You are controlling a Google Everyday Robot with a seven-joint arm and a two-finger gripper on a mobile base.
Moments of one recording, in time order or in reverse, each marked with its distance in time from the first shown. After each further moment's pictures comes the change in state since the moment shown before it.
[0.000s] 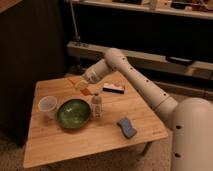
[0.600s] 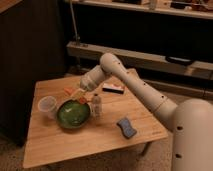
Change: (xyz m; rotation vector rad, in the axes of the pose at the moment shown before) arm -0.009 -0.030 0.026 0.119 -0.032 -0.046
